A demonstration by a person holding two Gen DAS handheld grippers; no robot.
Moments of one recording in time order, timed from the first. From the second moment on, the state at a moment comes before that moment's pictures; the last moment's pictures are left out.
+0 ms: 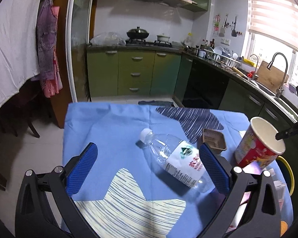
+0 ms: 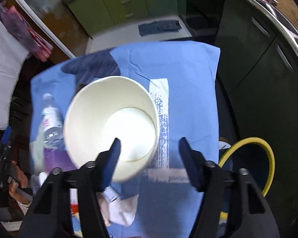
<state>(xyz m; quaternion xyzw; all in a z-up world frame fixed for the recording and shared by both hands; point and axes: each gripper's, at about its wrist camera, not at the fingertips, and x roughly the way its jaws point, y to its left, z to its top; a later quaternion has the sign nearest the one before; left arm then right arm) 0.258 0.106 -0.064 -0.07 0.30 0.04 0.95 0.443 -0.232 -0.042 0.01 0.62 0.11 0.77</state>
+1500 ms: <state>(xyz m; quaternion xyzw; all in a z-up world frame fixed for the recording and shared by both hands) 0.251 0.094 -0.083 -0.05 0.33 0.00 0.94 0.369 -0.529 -0.217 0.17 0.67 -0.12 0.71</state>
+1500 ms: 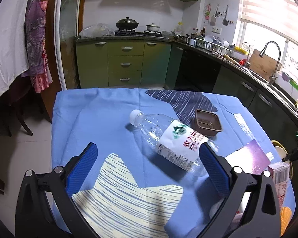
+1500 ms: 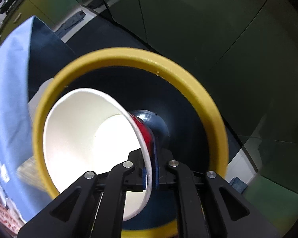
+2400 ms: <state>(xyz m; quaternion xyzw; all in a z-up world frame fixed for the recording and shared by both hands) 0.198 0.043 -0.082 0.10 0.50 -0.06 0.86 0.305 -0.486 -0.140 0.19 0.61 0.00 0.77</state>
